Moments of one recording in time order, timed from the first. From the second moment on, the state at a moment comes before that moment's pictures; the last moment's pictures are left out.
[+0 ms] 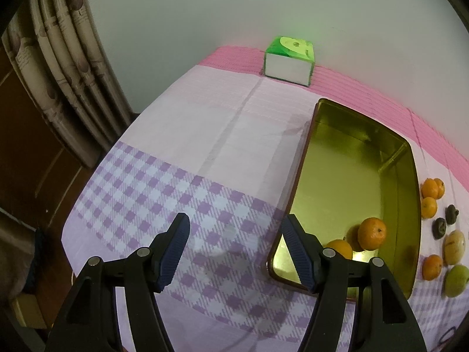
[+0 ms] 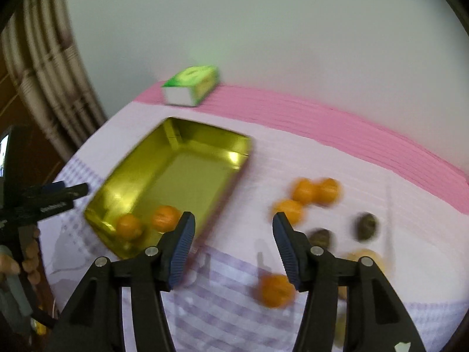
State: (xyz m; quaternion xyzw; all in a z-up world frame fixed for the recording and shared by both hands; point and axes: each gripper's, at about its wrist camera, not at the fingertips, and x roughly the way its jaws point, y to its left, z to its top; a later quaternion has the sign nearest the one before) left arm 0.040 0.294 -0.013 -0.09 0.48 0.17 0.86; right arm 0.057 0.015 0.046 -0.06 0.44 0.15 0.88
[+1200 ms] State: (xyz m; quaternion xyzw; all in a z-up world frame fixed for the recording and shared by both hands) left arm 0.030 -0.032 -0.016 0.09 0.49 -0.22 0.84; right arm 0.012 -0.264 -0.009 0.04 0.46 -0.11 0.88
